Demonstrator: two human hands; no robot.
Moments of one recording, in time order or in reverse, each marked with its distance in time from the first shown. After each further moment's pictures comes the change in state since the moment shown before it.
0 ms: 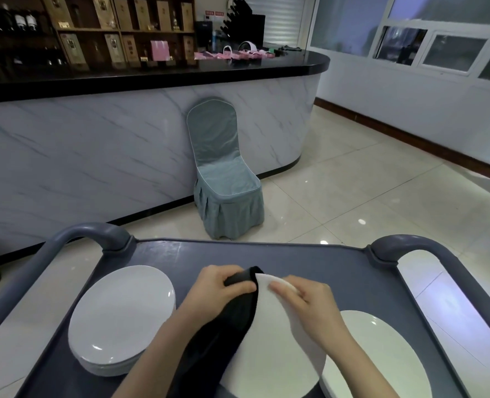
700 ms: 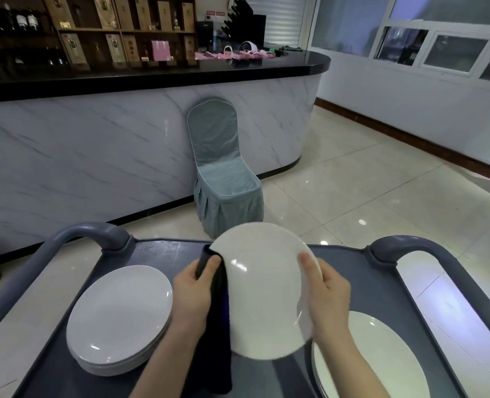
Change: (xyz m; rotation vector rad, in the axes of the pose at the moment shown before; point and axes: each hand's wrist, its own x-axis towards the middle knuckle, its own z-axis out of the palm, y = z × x) left_hand -0.012 0.008 0.011 -0.522 0.635 -0.284; right_hand 0.006 -0.015 0.002 0.370 0.494 0.241
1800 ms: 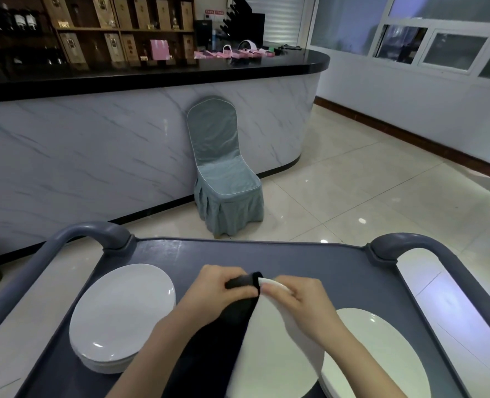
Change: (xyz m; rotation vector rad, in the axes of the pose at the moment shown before) left_hand 0.008 0.013 -0.007 0.629 -0.688 0.368; right_hand -0.003 0.003 -0.003 -0.431 -0.595 -0.296
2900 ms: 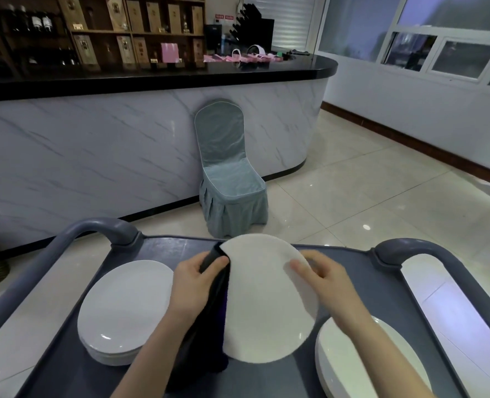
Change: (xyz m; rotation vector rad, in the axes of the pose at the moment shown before) left_hand -0.010 -0.014 -0.004 -0.349 0.541 -0.199; right_hand 0.009 0.000 -0.030 0.290 0.097 0.177
